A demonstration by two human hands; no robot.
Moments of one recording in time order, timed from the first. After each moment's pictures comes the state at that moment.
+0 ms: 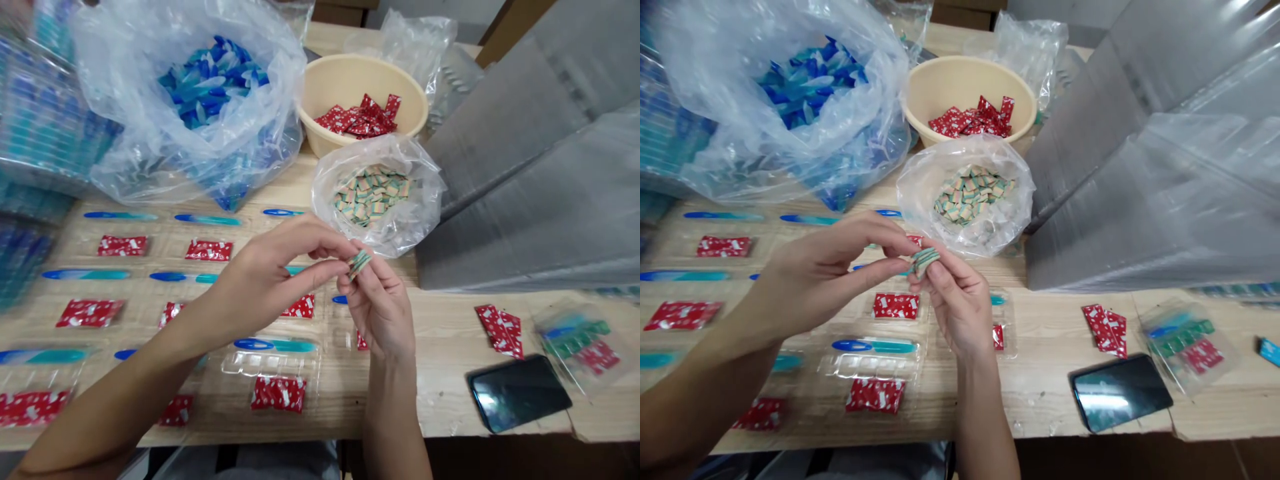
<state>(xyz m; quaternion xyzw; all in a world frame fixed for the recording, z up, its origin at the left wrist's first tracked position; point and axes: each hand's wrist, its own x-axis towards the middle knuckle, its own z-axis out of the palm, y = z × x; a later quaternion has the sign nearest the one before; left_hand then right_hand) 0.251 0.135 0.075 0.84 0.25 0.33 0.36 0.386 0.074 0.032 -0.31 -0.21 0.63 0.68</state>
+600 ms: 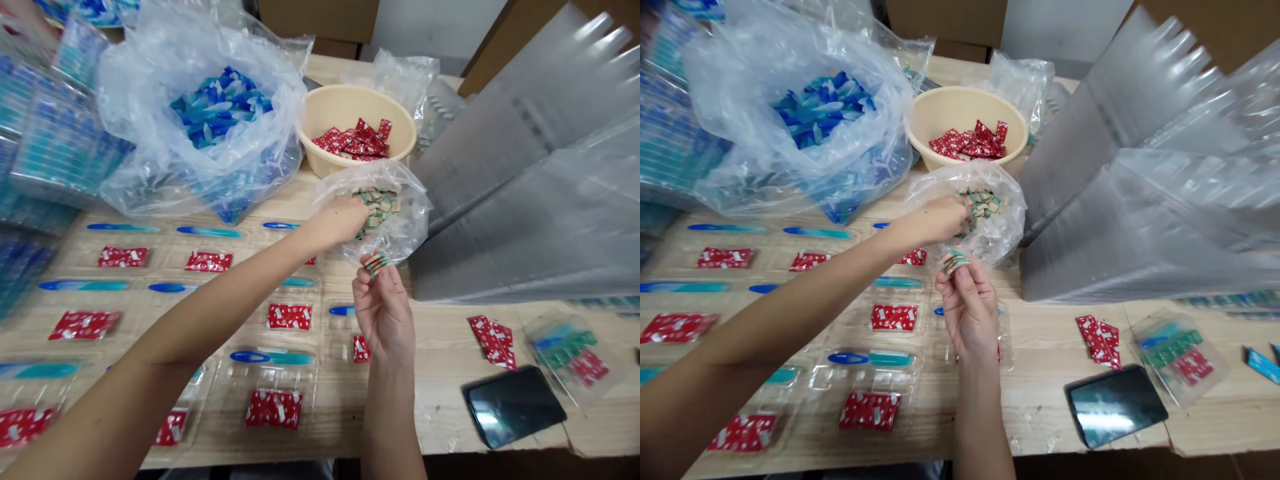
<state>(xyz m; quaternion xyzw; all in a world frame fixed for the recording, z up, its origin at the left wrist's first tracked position) 0.359 0.230 0.040 0.95 0.31 -0.04 0.08 0.398 0.079 0.025 -0.34 -0.14 0.55 0.75</state>
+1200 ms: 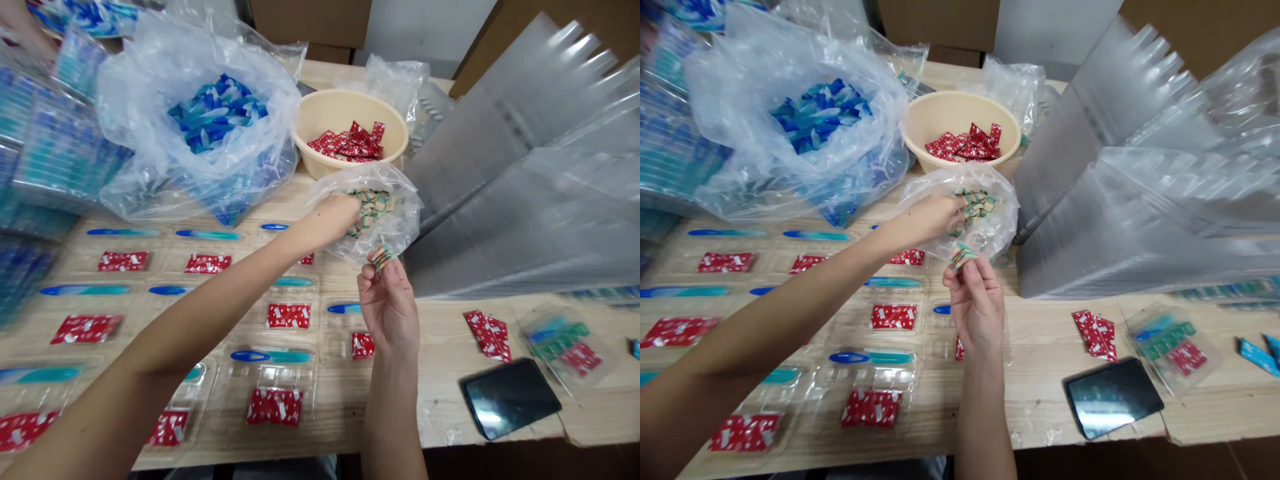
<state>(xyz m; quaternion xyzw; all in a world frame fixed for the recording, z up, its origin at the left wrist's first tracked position) 0.345 0.224 0.043 0.92 0.34 0.07 0.17 0.406 0.076 0.027 -0.37 -0.14 0.51 0.76</state>
